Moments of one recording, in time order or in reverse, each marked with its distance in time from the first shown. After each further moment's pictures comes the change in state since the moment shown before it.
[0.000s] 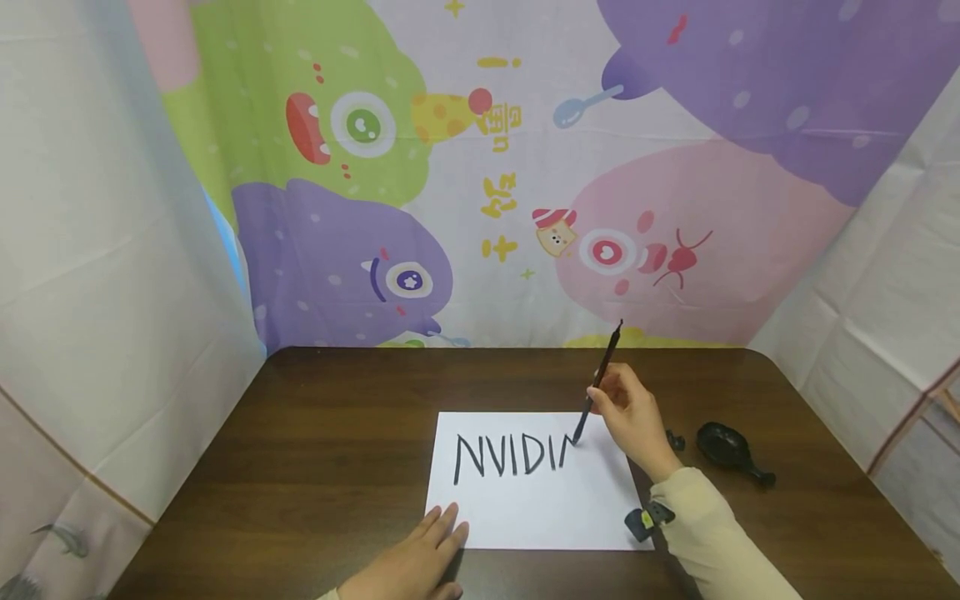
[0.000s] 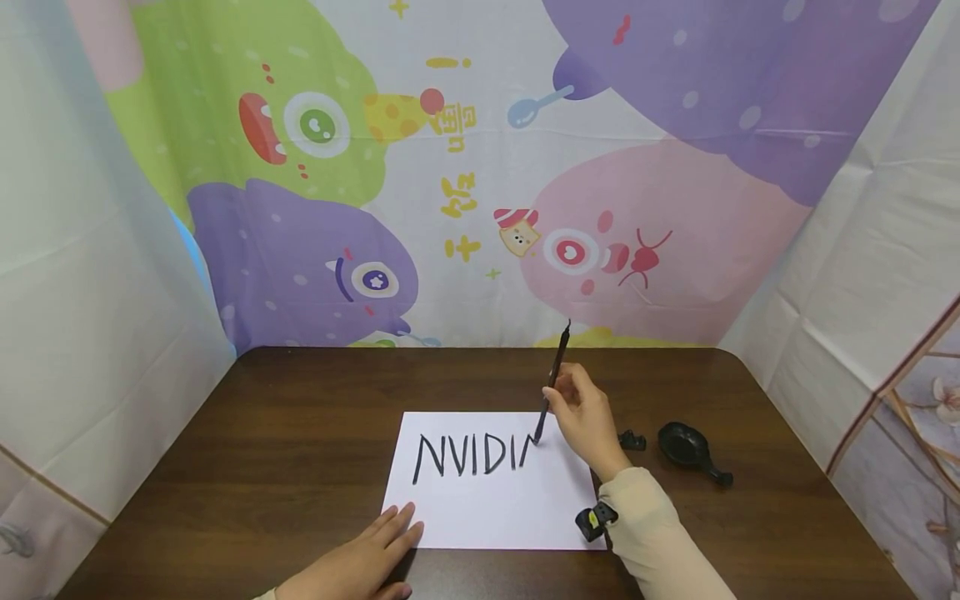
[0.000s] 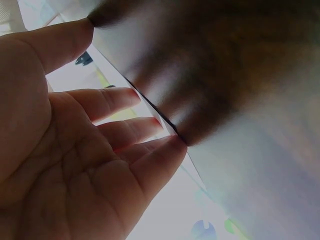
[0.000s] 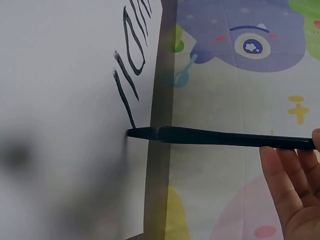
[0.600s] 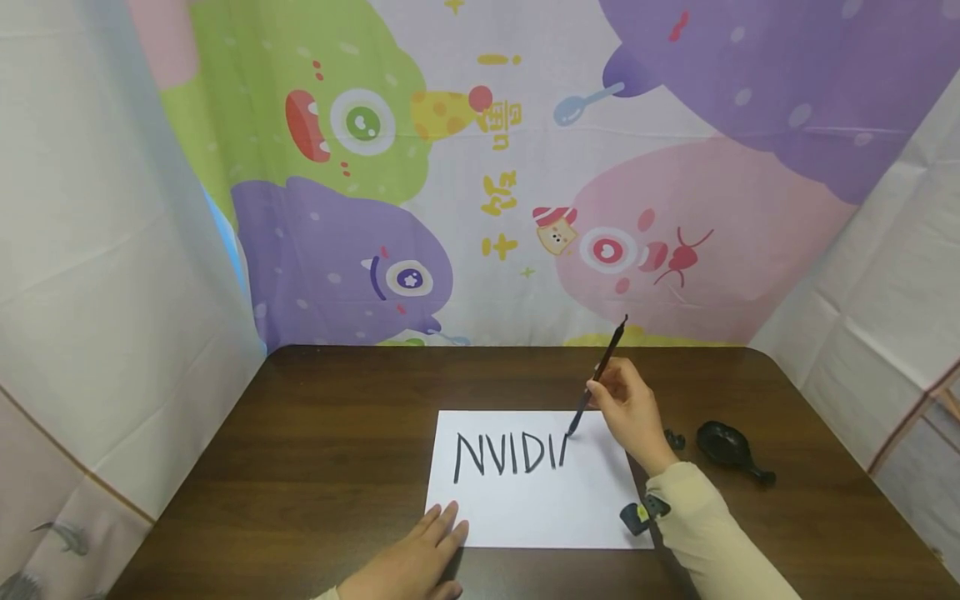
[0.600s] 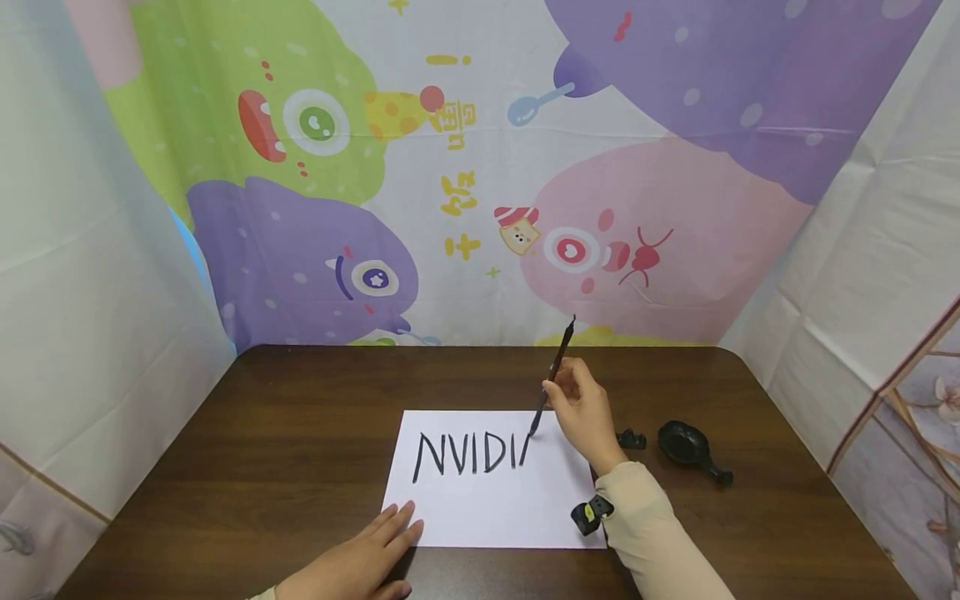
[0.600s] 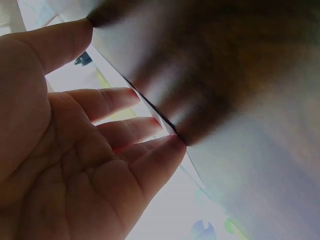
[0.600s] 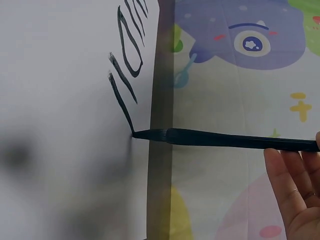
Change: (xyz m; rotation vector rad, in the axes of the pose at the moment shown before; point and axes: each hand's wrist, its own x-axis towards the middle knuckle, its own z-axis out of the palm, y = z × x) left_hand -0.001 0.000 0.000 0.010 0.015 0.016; right_hand 0.005 -0.002 0.003 0.082 0.033 0.002
